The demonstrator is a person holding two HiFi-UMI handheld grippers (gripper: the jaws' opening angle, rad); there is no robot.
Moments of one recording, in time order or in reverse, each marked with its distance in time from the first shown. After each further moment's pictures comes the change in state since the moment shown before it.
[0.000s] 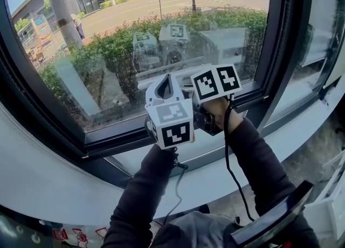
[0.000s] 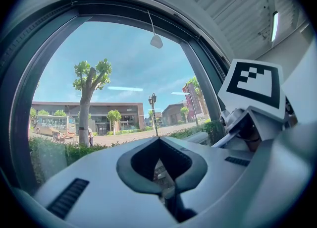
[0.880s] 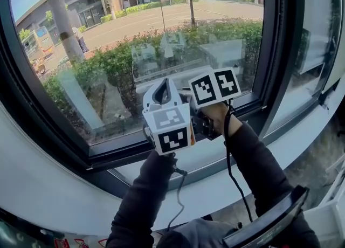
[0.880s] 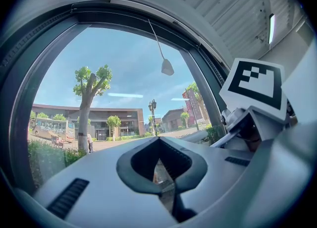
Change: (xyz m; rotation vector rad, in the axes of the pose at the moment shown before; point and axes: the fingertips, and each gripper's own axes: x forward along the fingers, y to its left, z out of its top) left arm -0.005 0.005 0.045 0.004 -0.075 0.002; right arm -0.019 0.020 0.041 -0.069 -0.078 -0.022
